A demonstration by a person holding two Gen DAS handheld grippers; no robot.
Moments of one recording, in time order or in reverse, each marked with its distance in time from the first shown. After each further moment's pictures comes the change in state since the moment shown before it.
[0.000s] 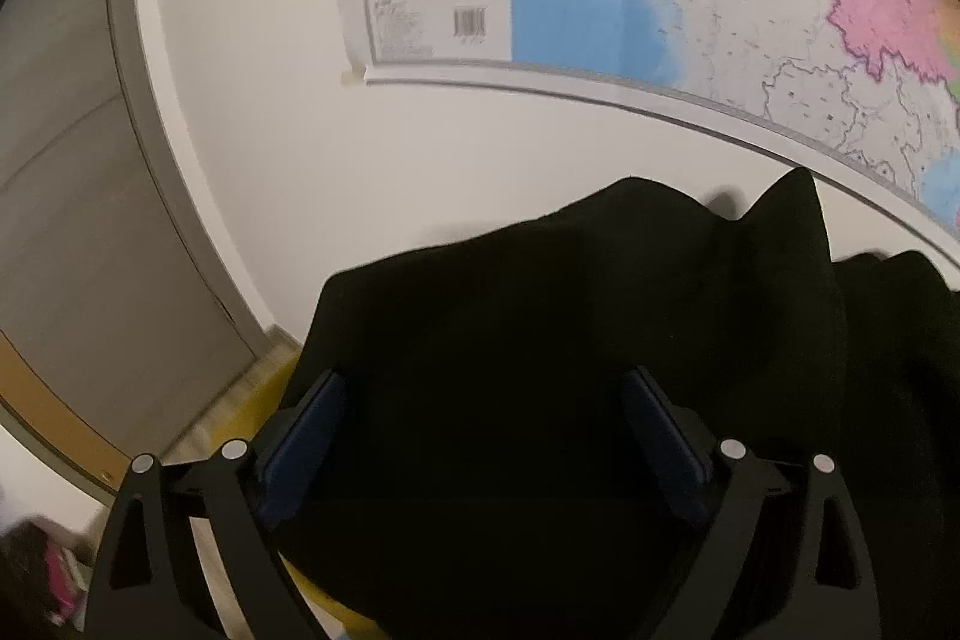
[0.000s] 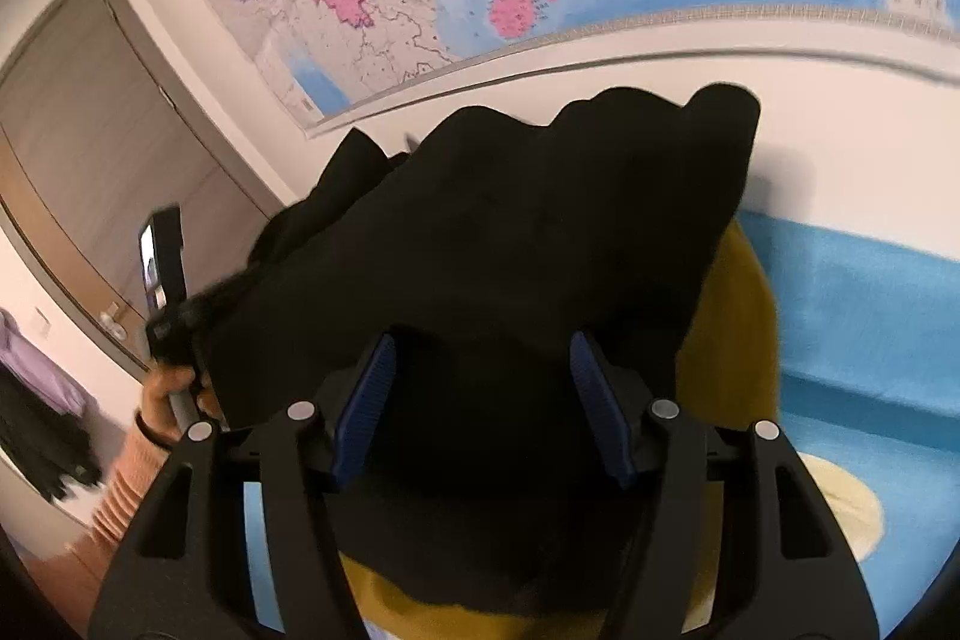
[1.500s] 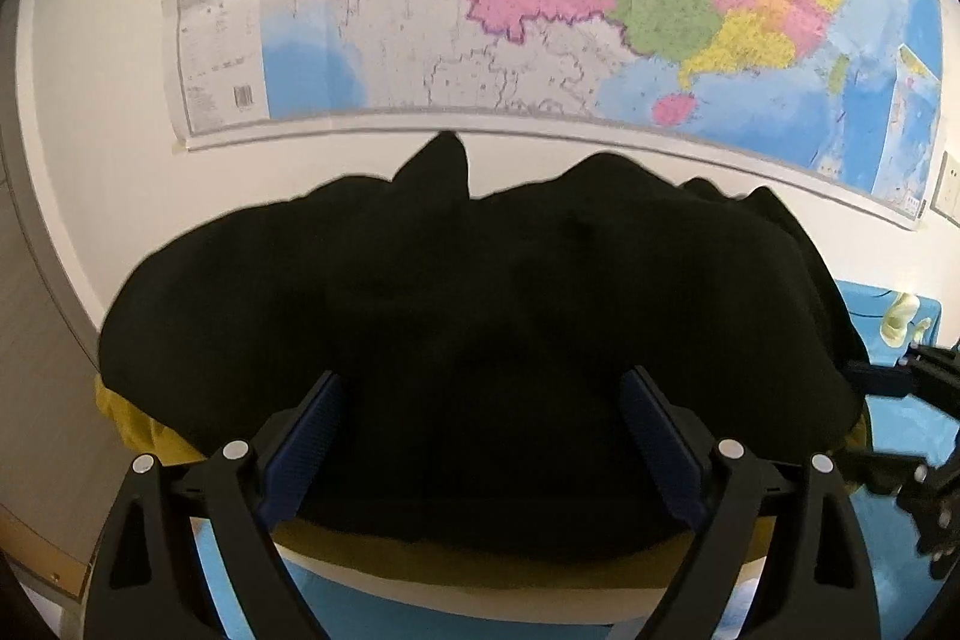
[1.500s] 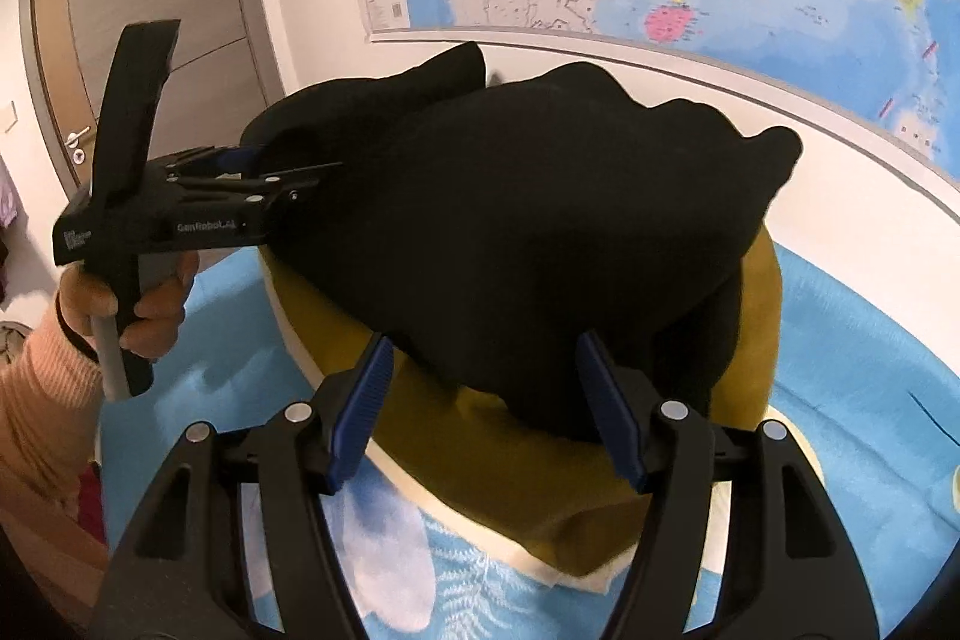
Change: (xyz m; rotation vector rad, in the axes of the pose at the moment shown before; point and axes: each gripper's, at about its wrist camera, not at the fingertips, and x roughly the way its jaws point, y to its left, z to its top) left arm -0.096 -0.082 -0.073 0.190 -0.129 -0.358; right arm -0.029 0.074 -0.063 -0.369 -0.011 -0.137
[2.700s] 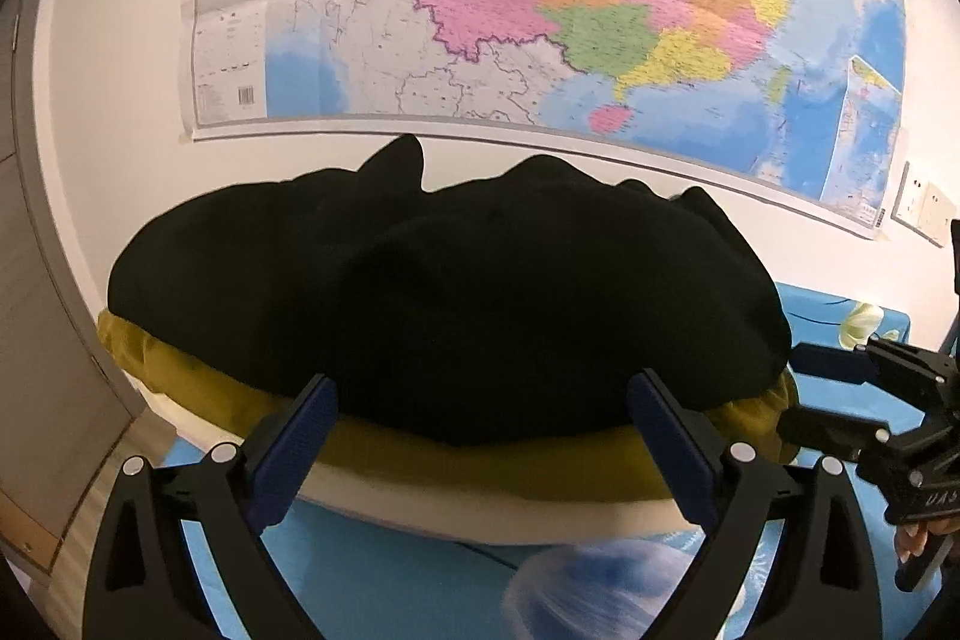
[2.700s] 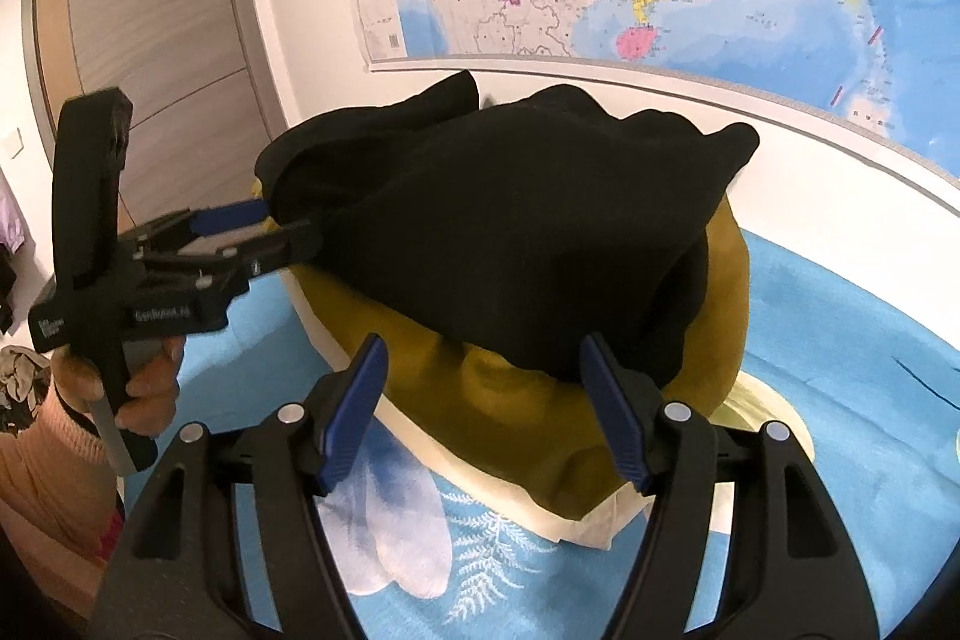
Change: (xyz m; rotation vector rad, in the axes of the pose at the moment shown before) left arm -0.045 -0.032 -0.033 -0.056 -0.055 -0.040; right arm -0.023 -0.004 -0.018 0.062 -0.050 0.021
